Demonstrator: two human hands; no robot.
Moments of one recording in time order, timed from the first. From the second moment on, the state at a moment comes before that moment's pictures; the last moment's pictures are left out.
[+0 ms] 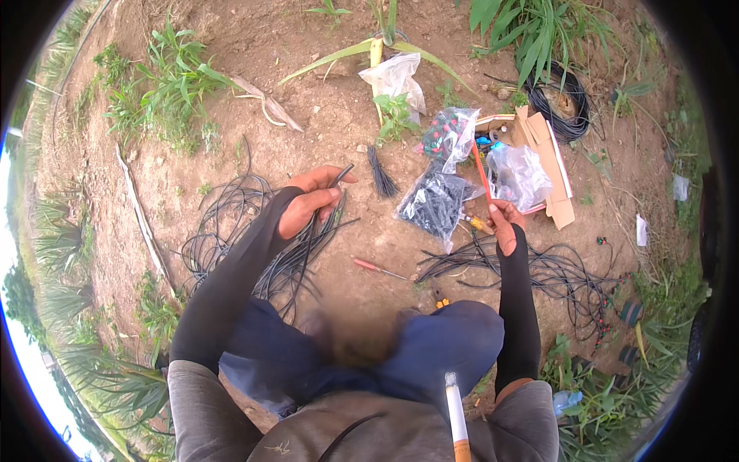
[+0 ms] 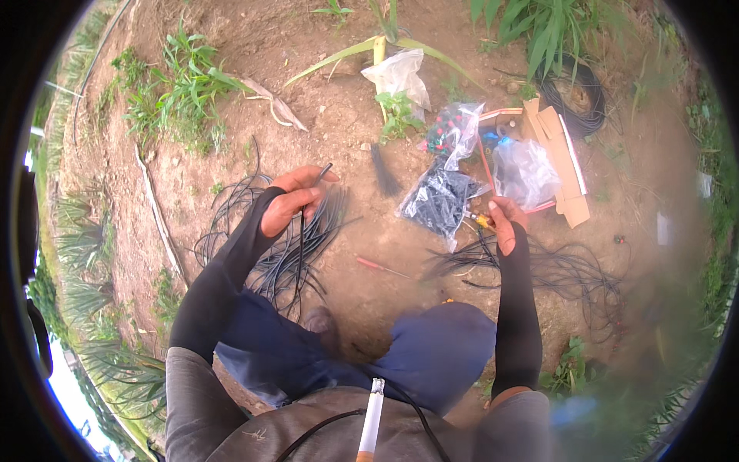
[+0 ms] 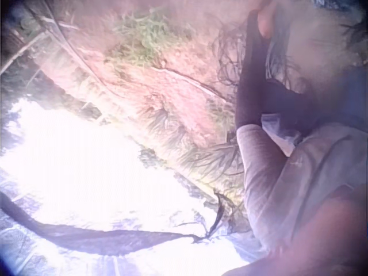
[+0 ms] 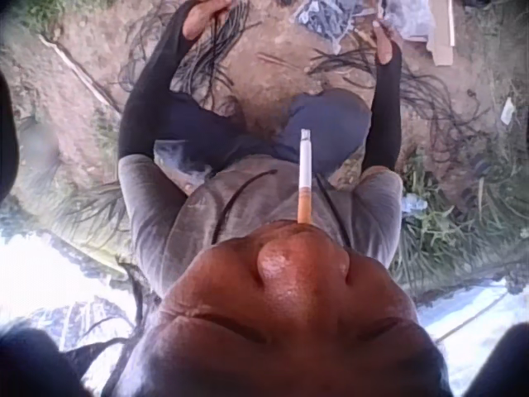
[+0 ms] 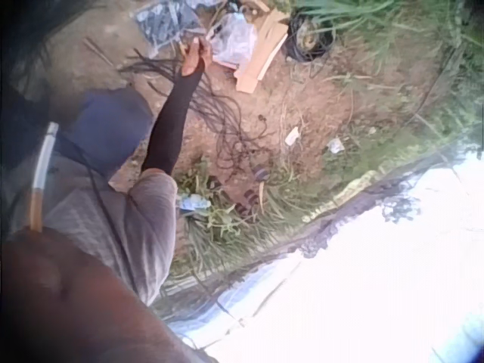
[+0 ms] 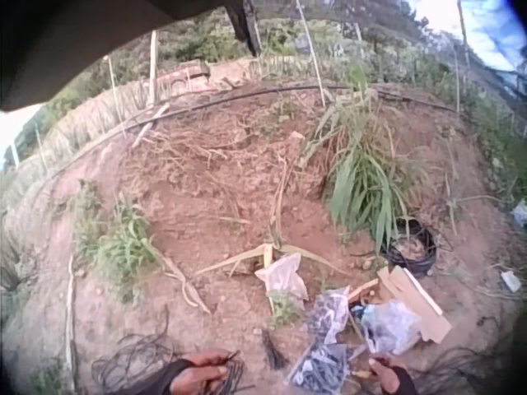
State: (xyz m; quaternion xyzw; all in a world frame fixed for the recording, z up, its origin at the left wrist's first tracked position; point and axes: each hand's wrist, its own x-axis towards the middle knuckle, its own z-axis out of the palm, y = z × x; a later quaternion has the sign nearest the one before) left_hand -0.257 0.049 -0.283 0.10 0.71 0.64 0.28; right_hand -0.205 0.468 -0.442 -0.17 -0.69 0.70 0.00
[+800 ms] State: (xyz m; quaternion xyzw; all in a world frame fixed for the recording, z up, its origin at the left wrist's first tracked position) left_hand -0.234 0.028 -0.270 0.32 0.50 0.73 0.33; right_hand -0.167 0.237 -0.203 0.08 -0.73 0.68 0.00
